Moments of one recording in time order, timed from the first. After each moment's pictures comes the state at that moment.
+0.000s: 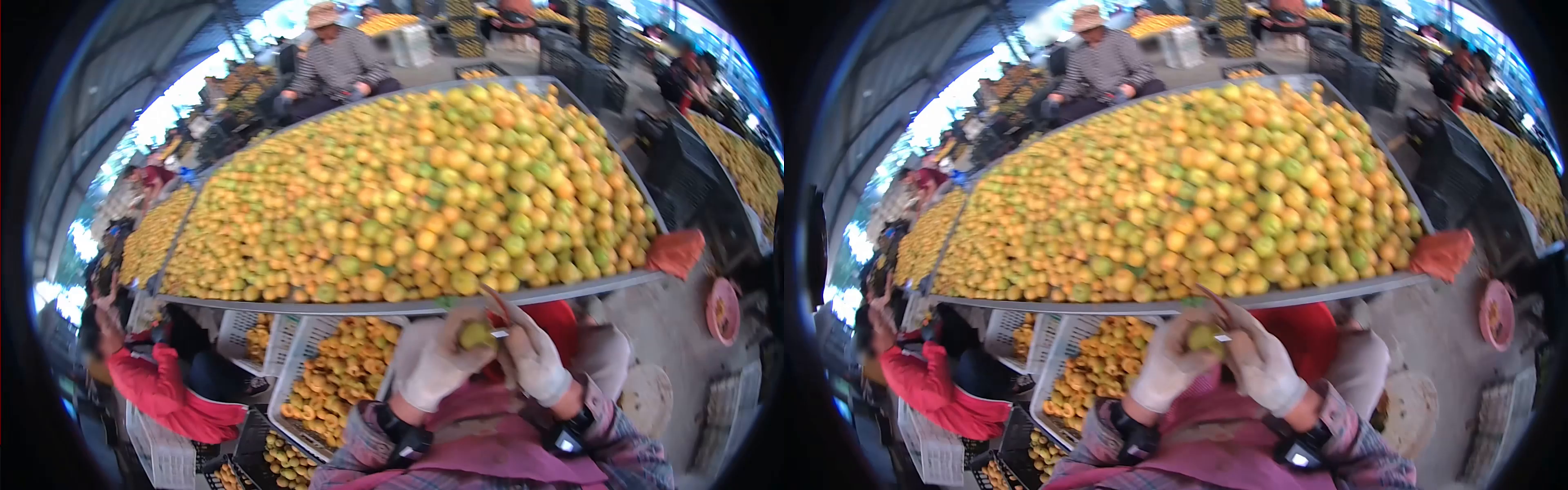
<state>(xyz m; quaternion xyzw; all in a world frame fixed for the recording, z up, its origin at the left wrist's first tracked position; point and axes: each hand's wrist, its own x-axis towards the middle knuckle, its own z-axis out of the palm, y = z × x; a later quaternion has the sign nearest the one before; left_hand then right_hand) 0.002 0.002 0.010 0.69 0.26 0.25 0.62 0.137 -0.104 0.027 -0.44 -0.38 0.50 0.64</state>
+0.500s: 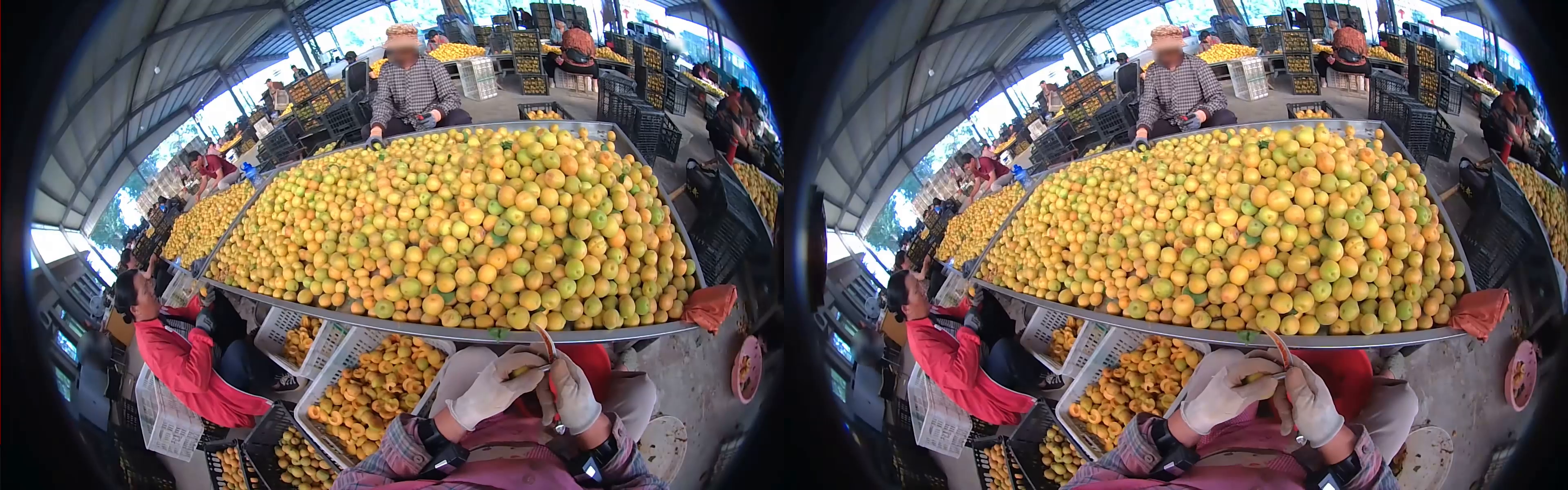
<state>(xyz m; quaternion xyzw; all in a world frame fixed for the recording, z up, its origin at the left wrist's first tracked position) -0.002 0.000 0.005 0.70 0.19 0.25 0.64 0.144 -0.106 0.029 -0.46 -0.43 0.53 0.57</state>
